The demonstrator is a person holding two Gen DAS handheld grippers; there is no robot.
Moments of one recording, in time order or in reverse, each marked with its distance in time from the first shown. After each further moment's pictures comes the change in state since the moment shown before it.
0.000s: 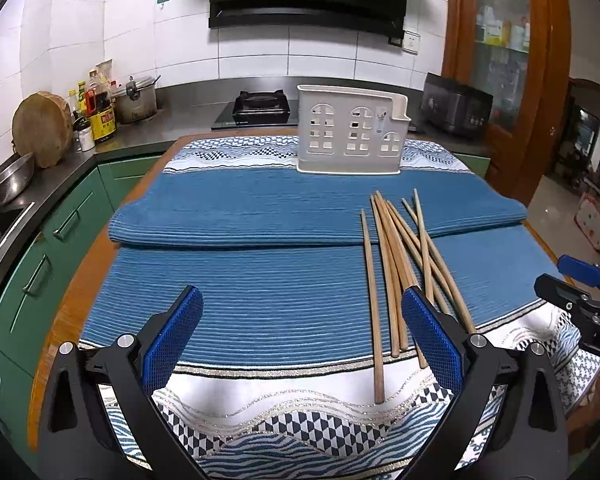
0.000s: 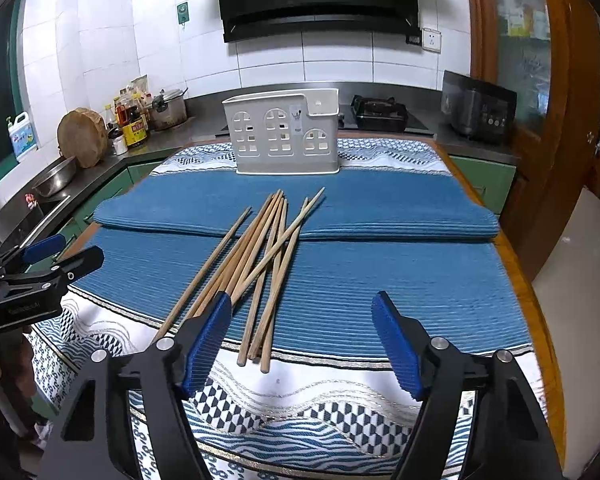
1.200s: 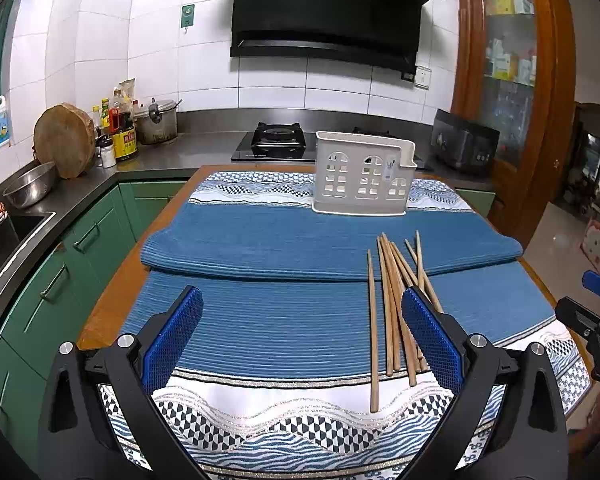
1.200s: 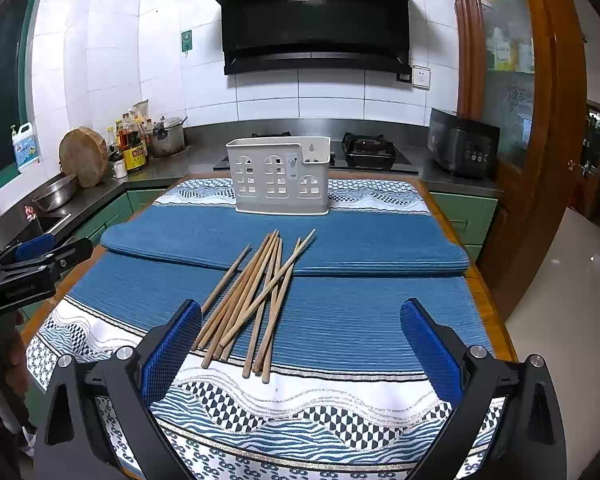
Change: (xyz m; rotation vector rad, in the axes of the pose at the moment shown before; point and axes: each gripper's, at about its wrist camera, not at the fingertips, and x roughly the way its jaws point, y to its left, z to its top) left arm -0.047 0.010 0.018 -0.044 -0.100 0.031; right arm -0.054 0.003 0.010 -0.031 -0.122 -0.049
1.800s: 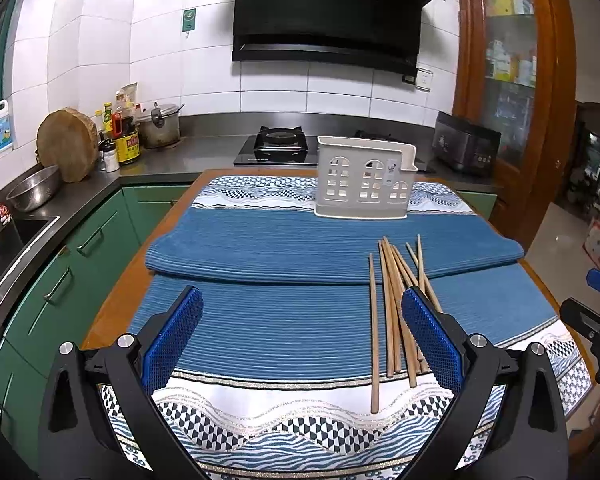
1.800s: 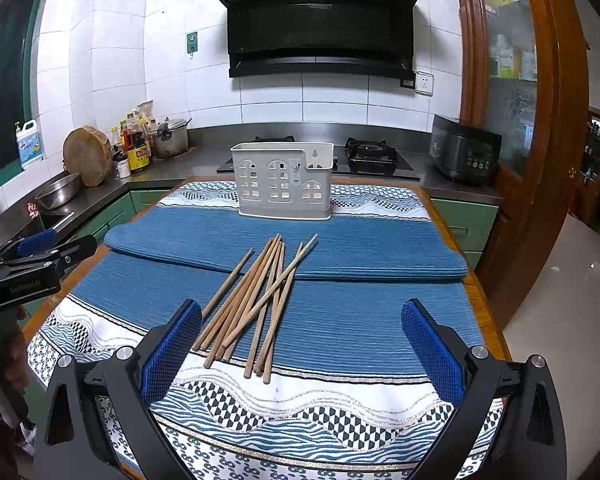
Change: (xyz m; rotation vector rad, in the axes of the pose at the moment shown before) left arm -0.007 -0.001 0.001 0.006 -0.013 0.012; right arm -0.007 0.003 0.002 -0.013 -0.015 0.005
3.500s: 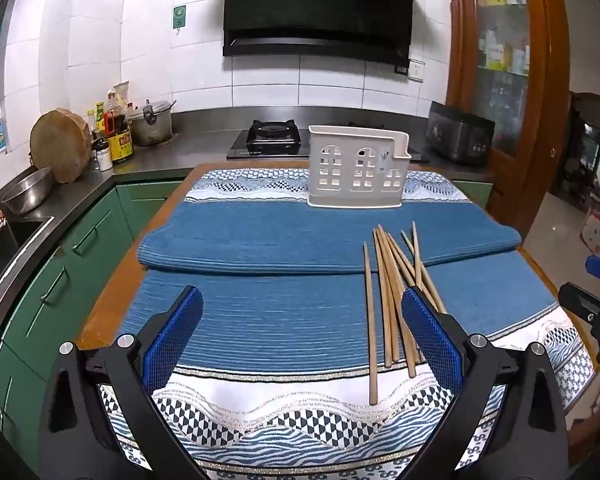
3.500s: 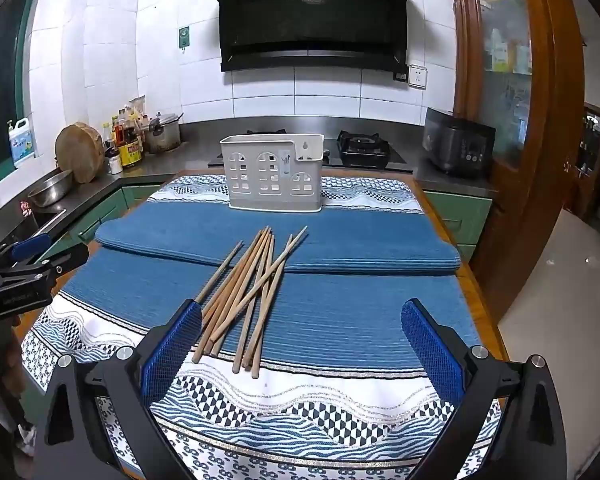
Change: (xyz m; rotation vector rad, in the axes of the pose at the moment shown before) left arm 0.005 -0.006 -0.003 0.027 0.023 -0.012; right arm 0.002 -0.009 0.001 0.005 0.024 -0.025
